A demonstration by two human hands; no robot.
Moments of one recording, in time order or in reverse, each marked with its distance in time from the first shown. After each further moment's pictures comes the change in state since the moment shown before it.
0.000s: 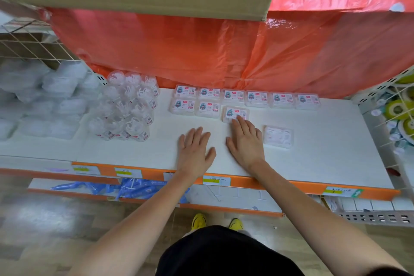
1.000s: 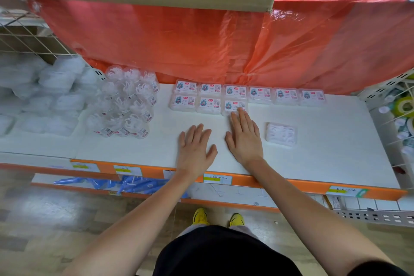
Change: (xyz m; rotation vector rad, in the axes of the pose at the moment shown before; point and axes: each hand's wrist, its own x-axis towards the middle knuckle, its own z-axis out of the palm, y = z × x) left_hand 0.000 0.000 0.005 0.015 0.044 0.001; right_hand 0.008 0.003 0.025 0.064 0.102 -0.027
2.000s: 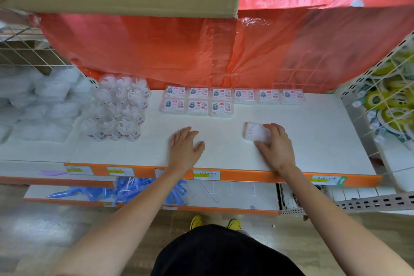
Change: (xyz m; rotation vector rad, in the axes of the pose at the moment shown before) left_hand -0.001 0.007 -0.013 -0.277 0.018 -0.127; right_hand -0.053 0.089 -0.071 0.168 0.025 0.264
